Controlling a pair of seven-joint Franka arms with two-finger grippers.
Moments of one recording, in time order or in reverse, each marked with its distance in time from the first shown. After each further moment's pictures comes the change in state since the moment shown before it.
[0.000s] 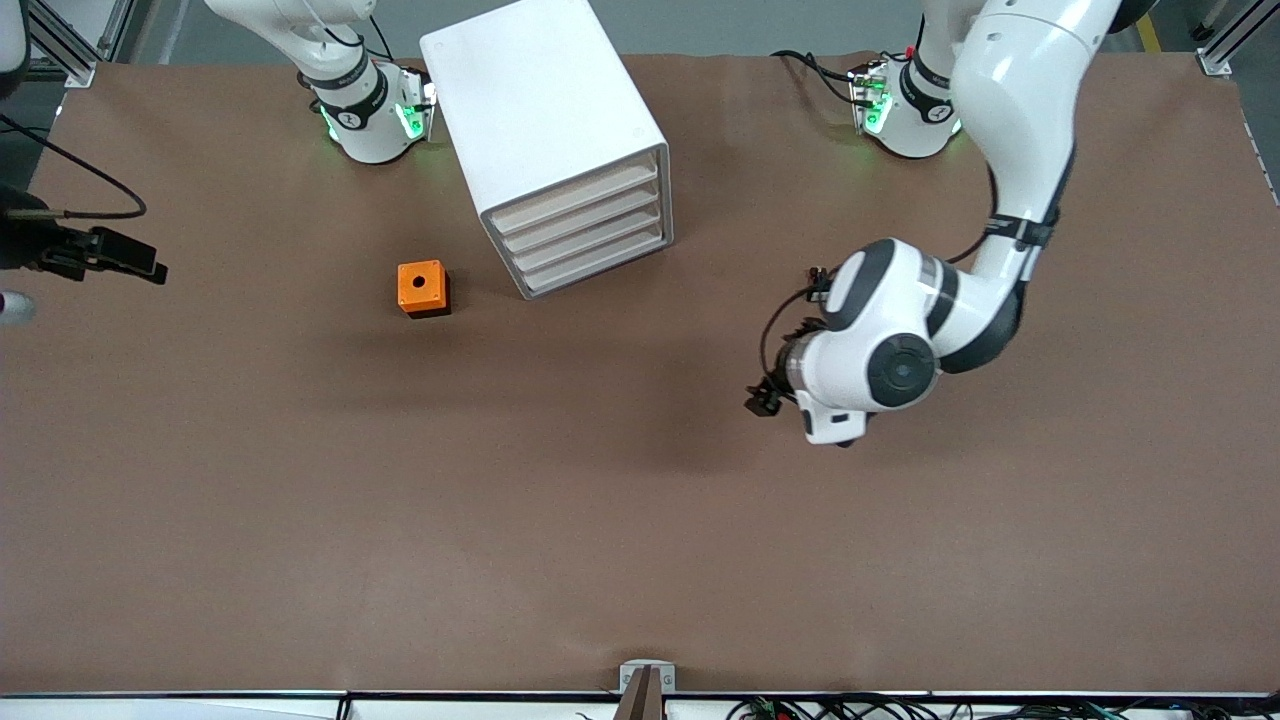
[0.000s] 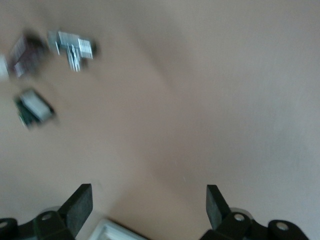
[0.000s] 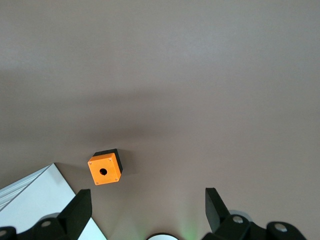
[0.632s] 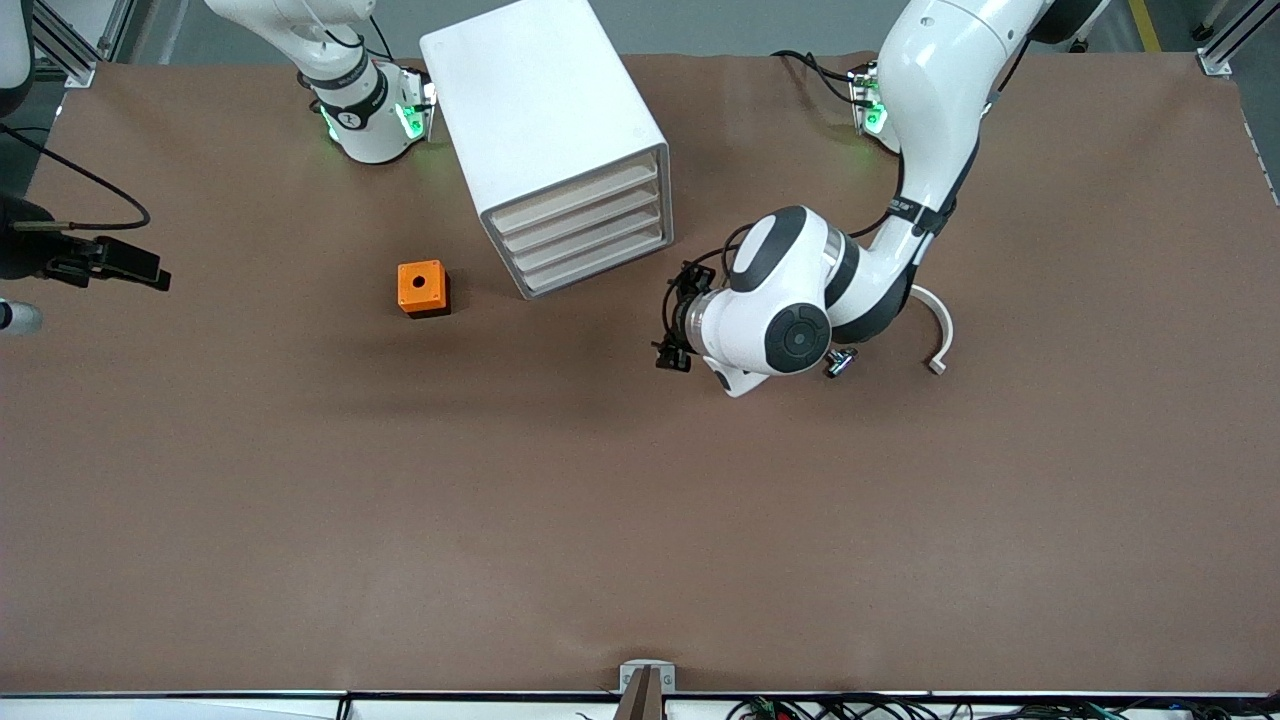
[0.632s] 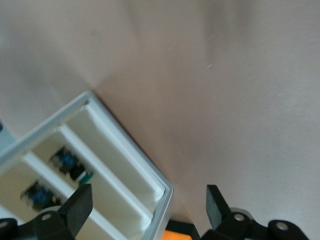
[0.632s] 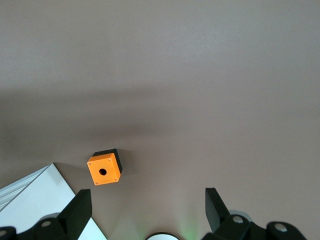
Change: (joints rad) left arm -0.141 0.032 0.000 0.056 -0.267 0.000 -0.465; right arm 0.000 0.008 0.000 0.010 0.000 -0.006 0.001
